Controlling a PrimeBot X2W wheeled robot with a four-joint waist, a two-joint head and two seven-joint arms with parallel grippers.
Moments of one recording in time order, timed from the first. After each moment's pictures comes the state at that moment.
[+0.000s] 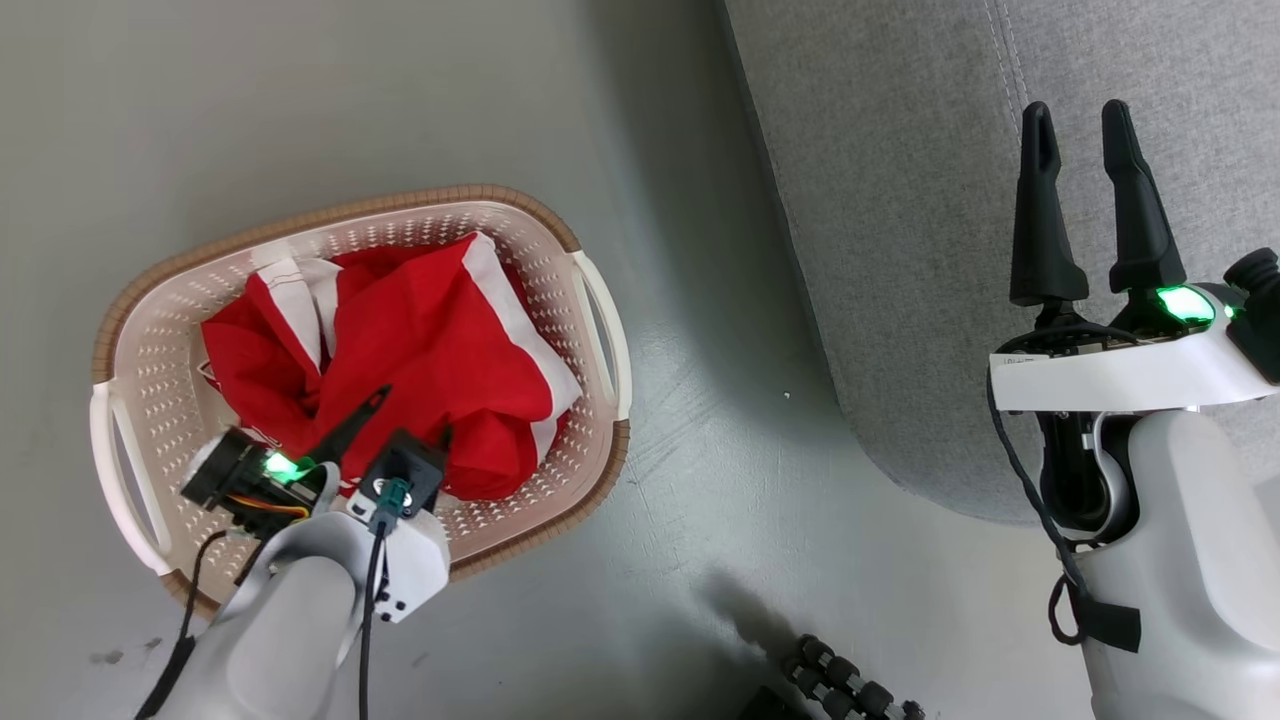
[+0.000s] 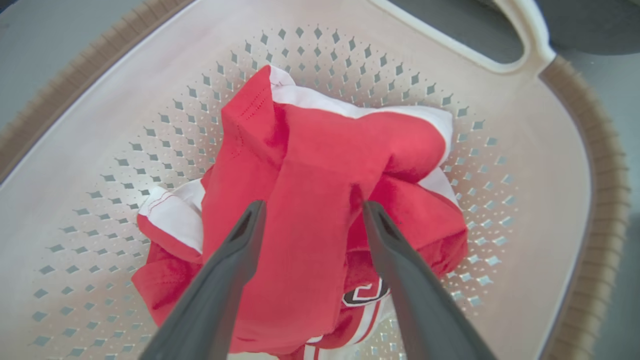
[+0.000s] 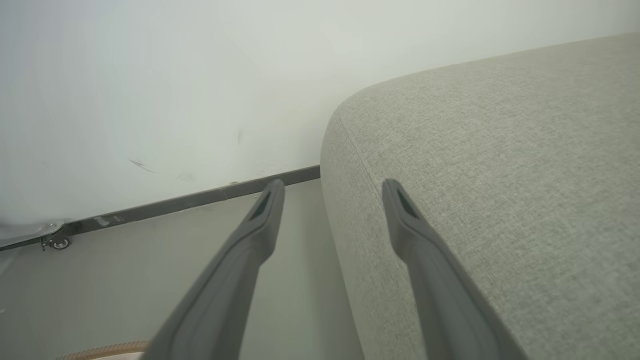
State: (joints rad) left arm -0.60 0.21 -0.46 0.92 0.17 0.03 -0.25; right arm -0.48 -0.04 0.00 0.25 0.38 0.12 -0.25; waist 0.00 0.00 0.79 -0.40
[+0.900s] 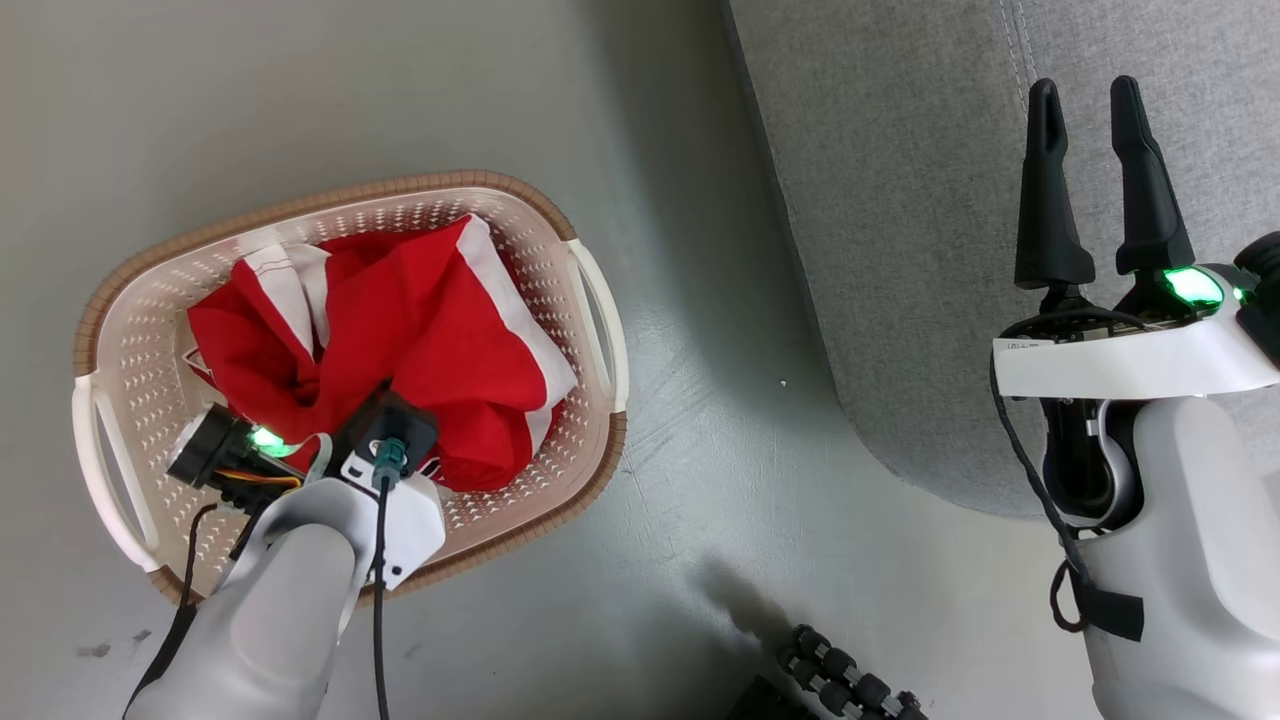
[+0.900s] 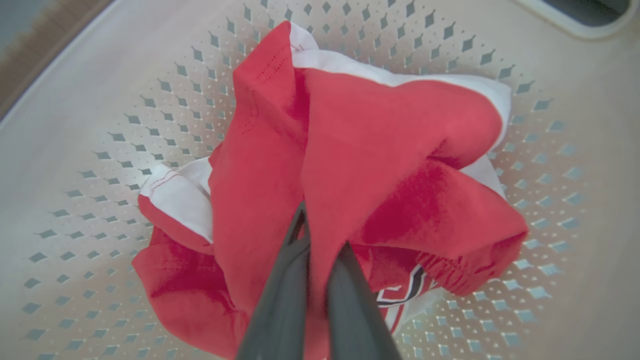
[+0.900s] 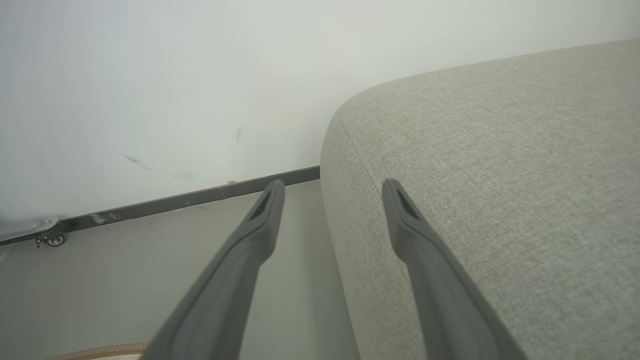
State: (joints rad) left arm -0.68 0.18 -0.45 1.03 0.18 0.09 -0.20; right arm -0.50 -0.04 0.00 0.24 0.37 0.12 -0.25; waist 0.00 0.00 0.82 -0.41
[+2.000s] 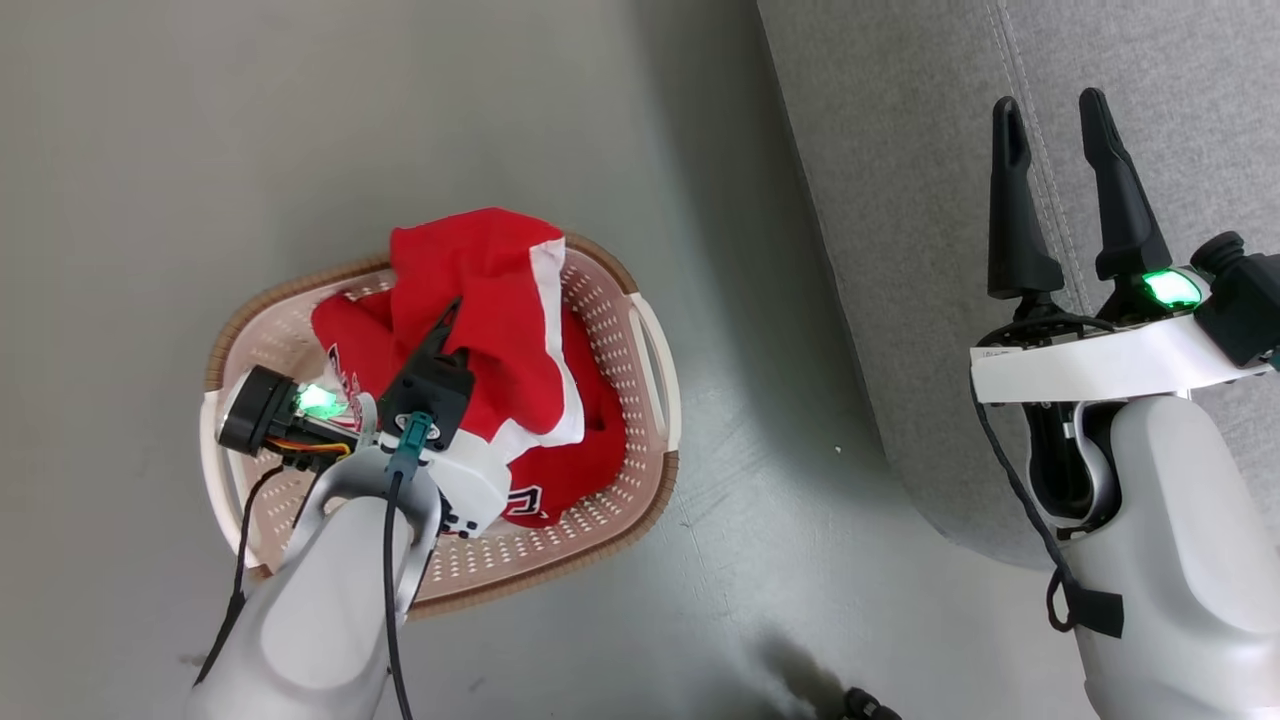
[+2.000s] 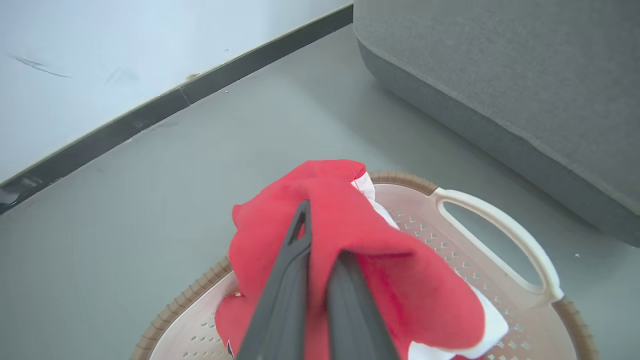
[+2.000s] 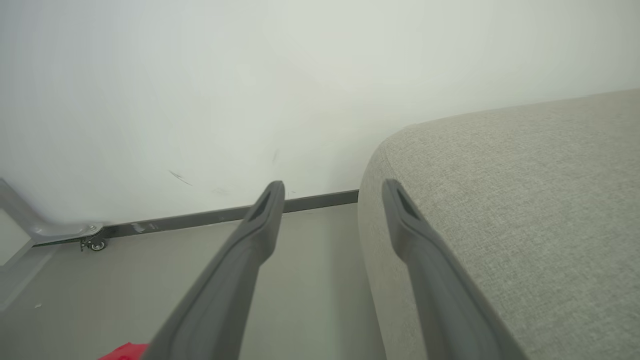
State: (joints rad) left arm -0.63 0.13 -0.41 0.75 0.07 0.11 -0.25; right arm -0.51 -0.04 0.02 0.29 0.29 0.12 -0.25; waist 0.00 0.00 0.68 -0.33
